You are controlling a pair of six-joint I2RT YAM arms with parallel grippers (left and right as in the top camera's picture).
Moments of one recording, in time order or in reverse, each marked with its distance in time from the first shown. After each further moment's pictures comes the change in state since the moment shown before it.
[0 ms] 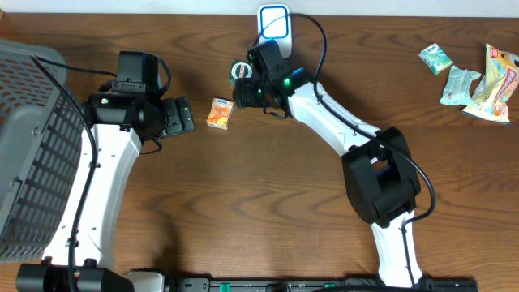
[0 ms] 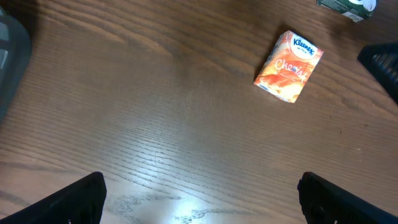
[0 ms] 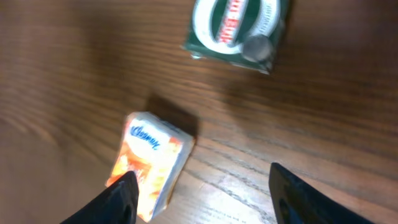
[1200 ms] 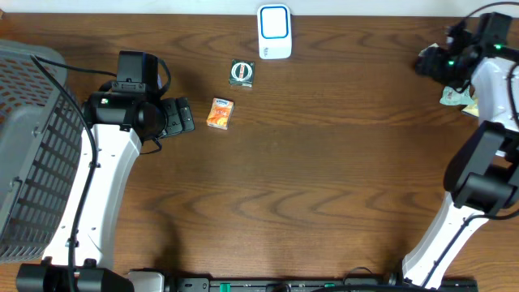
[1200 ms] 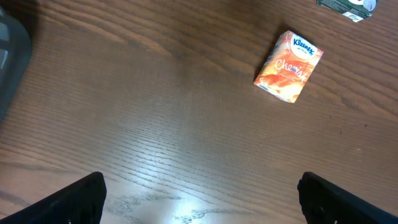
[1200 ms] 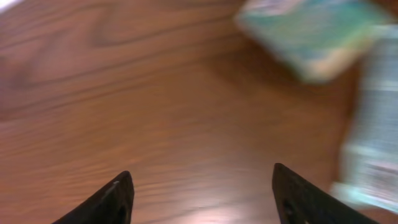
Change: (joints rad) left arm 0.000 0.000 0.000 0.000 0.000 0.000; right arm -0.859 0.000 0.154 -0.293 -0.196 -0.484
